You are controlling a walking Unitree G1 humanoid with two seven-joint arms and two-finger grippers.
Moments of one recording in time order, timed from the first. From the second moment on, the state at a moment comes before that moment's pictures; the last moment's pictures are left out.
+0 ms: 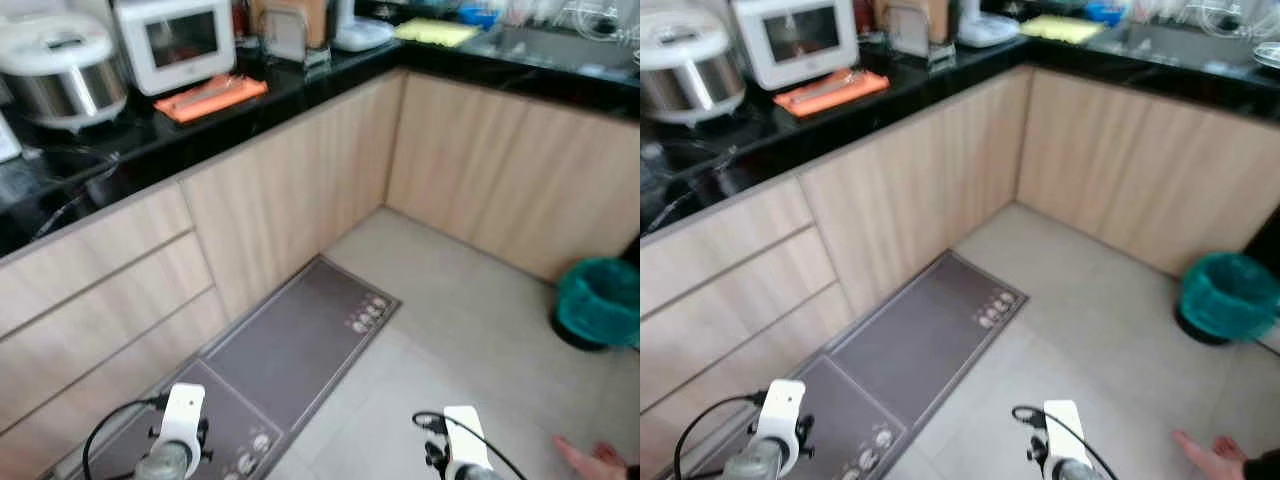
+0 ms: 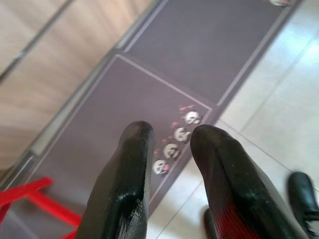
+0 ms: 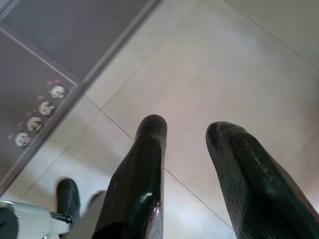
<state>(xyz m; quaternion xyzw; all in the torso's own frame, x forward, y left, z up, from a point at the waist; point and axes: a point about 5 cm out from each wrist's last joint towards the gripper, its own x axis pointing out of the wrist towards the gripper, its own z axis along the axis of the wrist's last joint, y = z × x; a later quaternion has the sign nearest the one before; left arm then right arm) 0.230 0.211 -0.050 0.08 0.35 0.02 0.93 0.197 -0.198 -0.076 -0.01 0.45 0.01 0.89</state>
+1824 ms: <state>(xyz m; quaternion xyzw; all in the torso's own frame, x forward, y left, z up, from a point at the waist) 0.225 0.215 -0.053 0.06 0.36 0.03 0.93 0.198 -0.199 -0.075 -0.01 0.45 0.02 0.89</state>
